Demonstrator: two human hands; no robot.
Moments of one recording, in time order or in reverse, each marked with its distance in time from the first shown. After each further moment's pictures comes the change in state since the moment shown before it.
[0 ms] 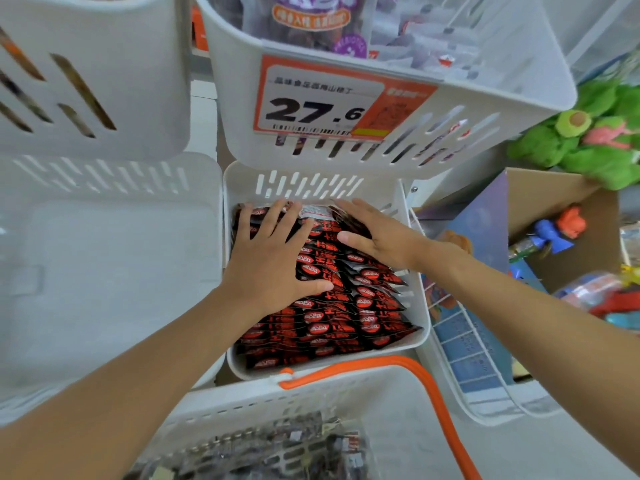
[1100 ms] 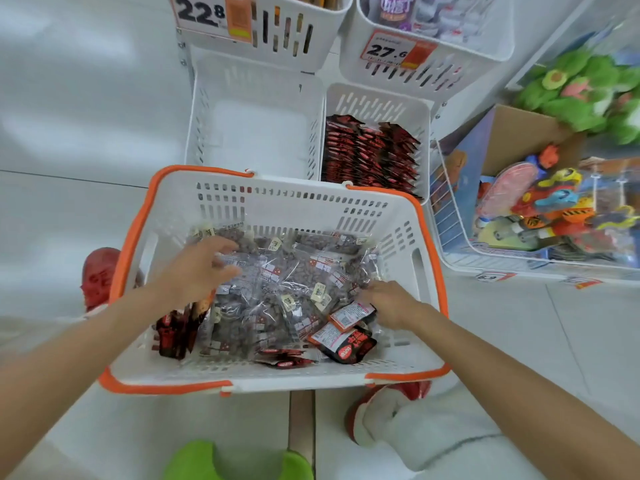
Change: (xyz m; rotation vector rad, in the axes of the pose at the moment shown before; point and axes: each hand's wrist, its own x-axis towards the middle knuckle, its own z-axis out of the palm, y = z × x) left_hand -0.391 -0.033 -0.071 -0.729 -0.226 -0.510; right_hand -0.288 -0.100 0.181 -0.492 -0.561 -0.004
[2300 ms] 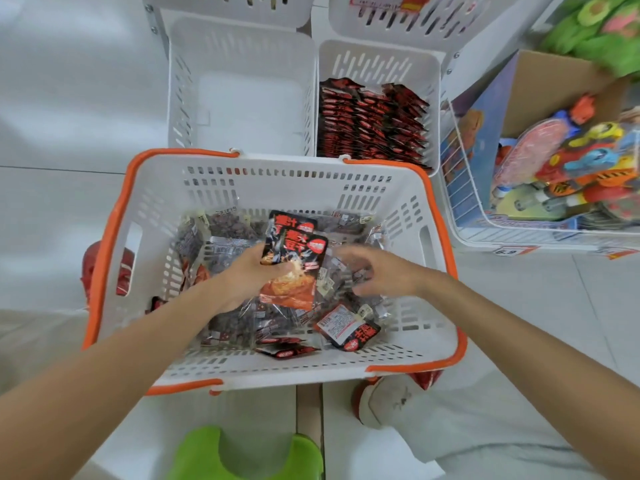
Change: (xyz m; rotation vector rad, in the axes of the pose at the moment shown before) left_hand 0.019 0.057 0.069 -0.667 -0.291 -0.312; right_hand -0.031 -0.026 -0.059 0.852 0.070 -0.241
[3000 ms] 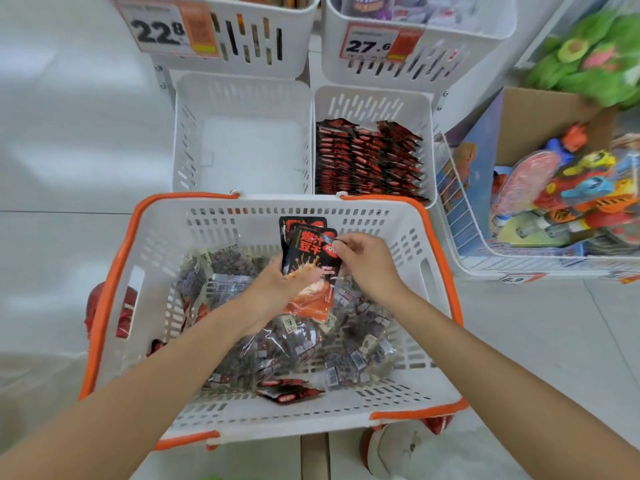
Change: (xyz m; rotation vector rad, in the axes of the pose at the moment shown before) left_hand -0.002 0.044 0.026 -0.101 0.011 0.191; right_hand 0.035 -0.057 -0.006 0.356 0.718 -0.025
